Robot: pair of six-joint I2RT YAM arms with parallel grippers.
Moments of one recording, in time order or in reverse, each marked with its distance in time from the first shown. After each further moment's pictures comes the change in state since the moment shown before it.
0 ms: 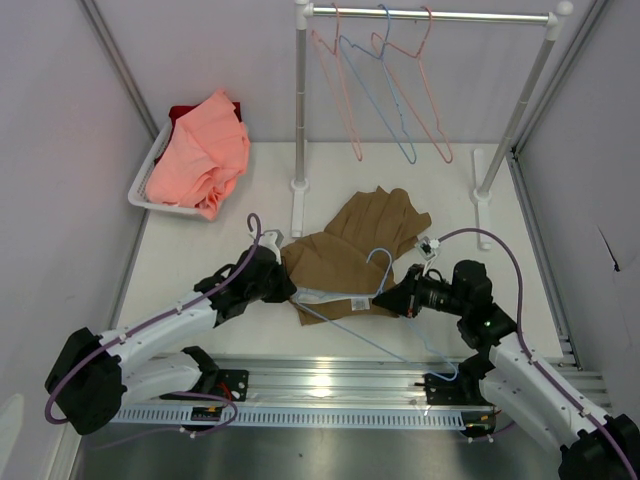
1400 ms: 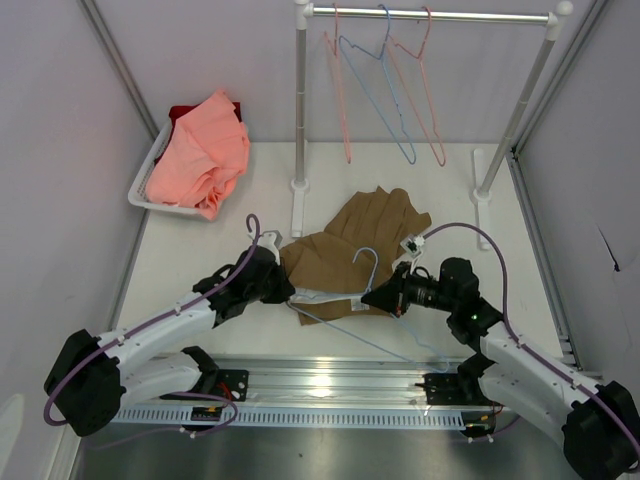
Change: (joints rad) left arm 0.001 -0.010 0.000 -0.024 0.000 0.001; right arm 0.091 0.133 0.000 0.167 0.045 0.003
